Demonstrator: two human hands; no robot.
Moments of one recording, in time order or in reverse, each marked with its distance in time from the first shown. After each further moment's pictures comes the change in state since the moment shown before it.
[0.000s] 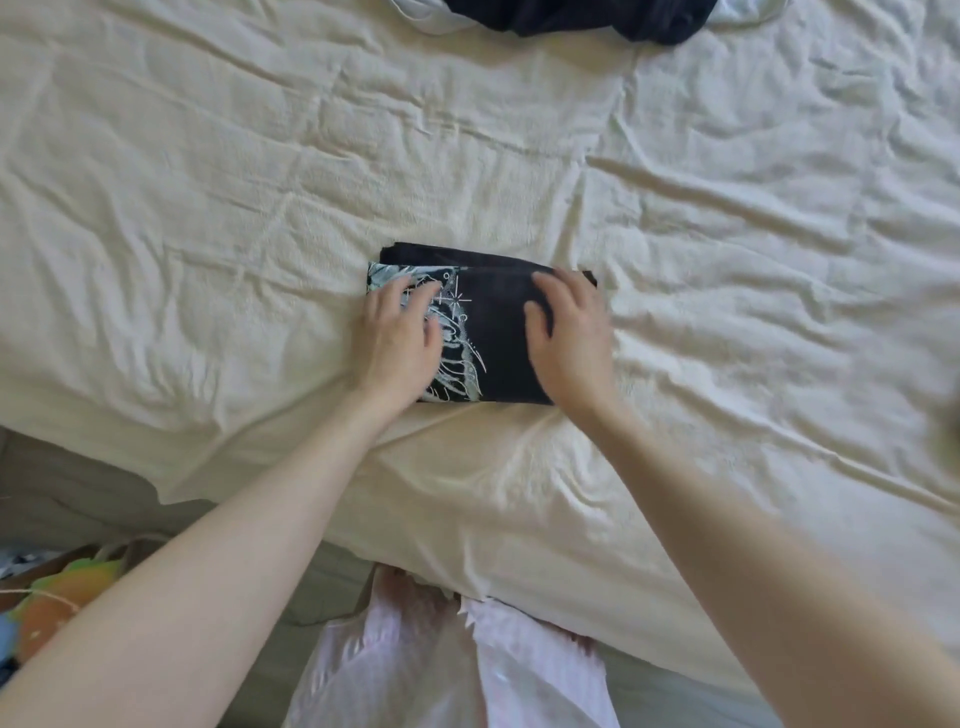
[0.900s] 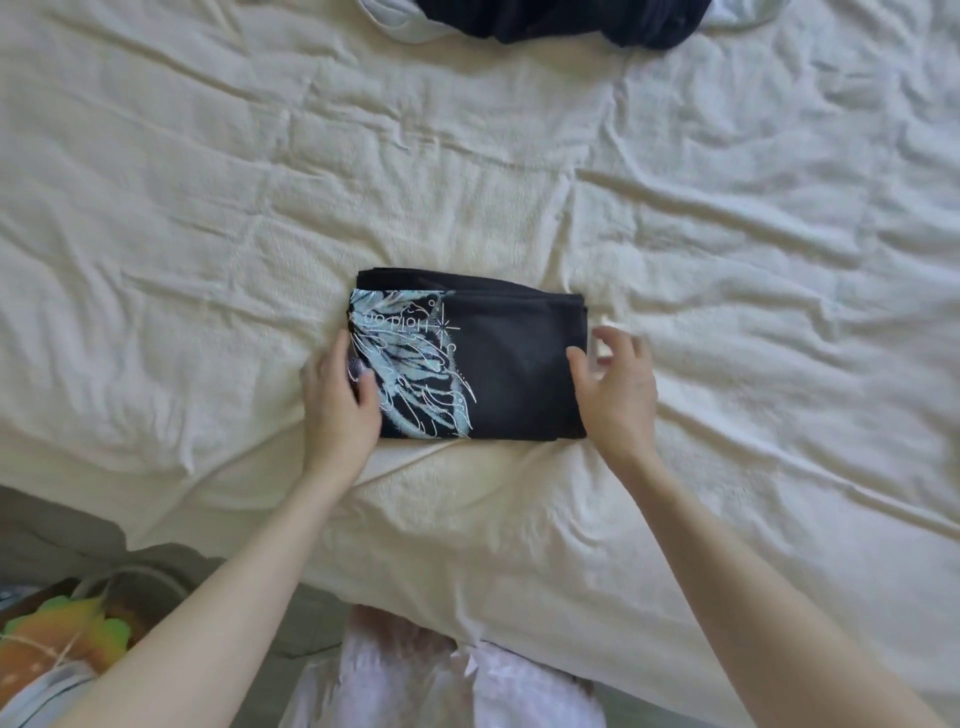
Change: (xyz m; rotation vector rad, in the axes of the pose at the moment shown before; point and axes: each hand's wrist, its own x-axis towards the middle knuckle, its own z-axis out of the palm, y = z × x) left_hand -0.019 -0.034 0.022 -0.322 0.094 -0.362; right_hand -0.003 0.059 -0.005 0.113 0.025 0.367
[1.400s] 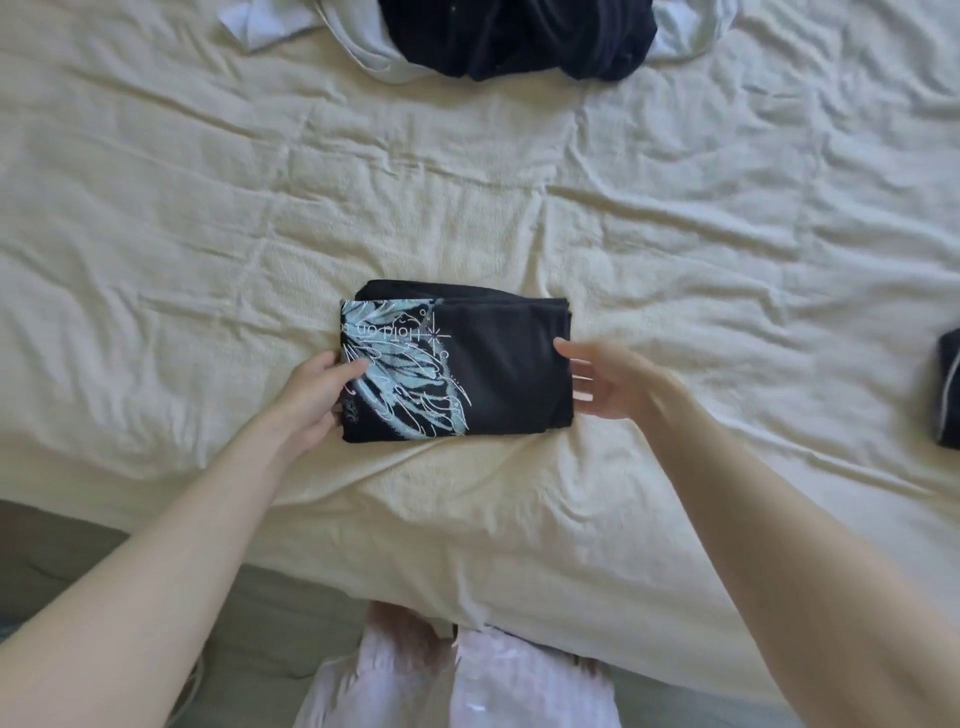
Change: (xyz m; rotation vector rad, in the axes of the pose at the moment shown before) left_hand 0.023 0.019 -0.047 -0.574 -0.412 -0.482; right_hand 0.025 -0.009 -0.040 0.628 -0.639 0.704
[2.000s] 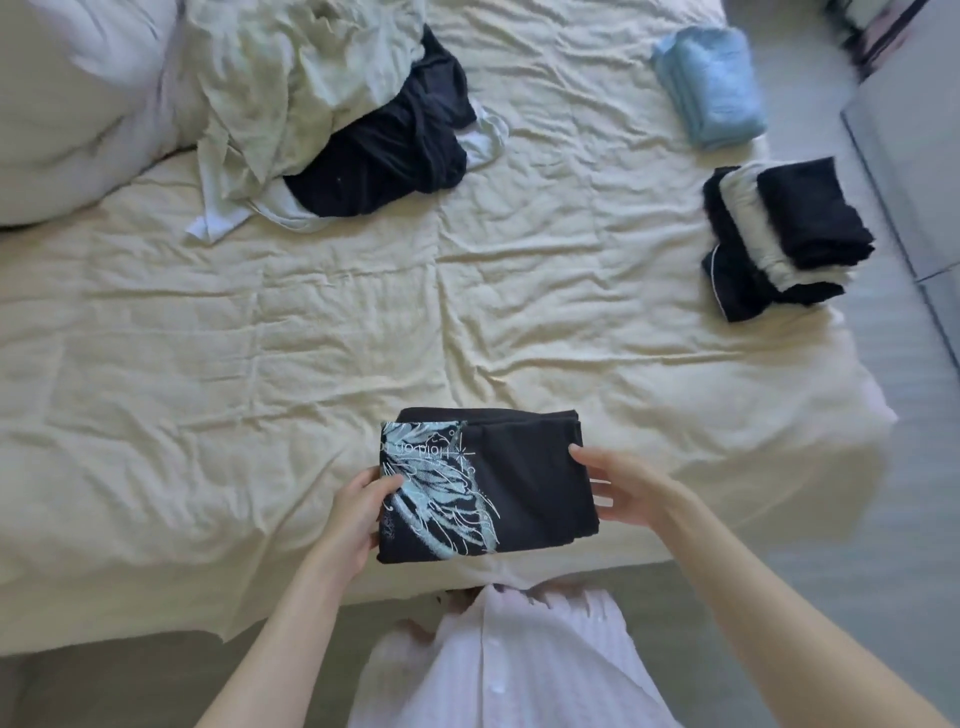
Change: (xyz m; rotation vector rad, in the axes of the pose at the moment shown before) left_hand -0.176 -0.035 -0.004 0.186 -0.199 0.007; right_hand -0.193 0.175 -0.001 0.320 0.180 -0.065
